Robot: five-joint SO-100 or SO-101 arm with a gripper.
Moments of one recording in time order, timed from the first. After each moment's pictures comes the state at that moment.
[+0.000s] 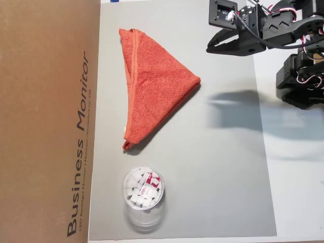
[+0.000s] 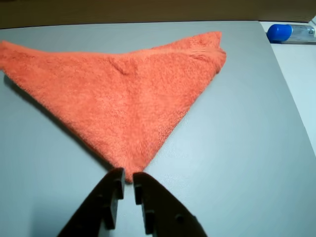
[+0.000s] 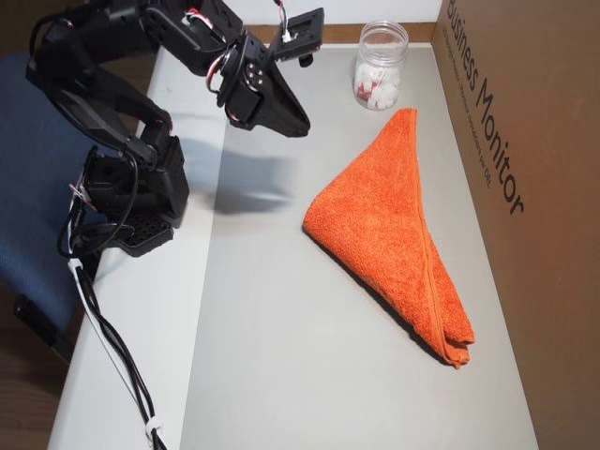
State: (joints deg) arm 8.0 144.2 126.0 53.4 83.0
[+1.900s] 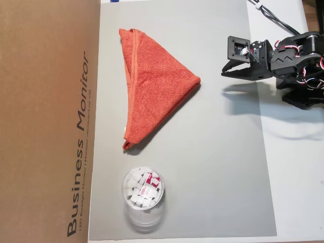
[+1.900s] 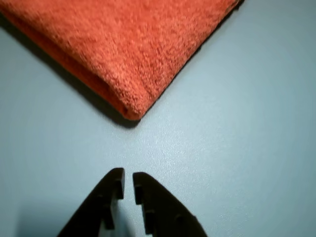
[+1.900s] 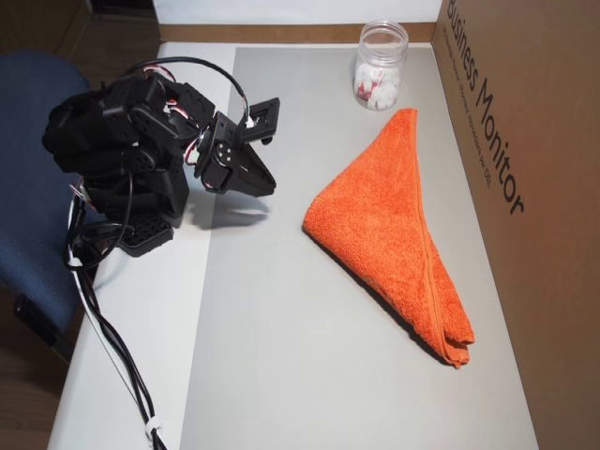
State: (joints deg) arm 8.1 193.7 176.0 53.8 81.8
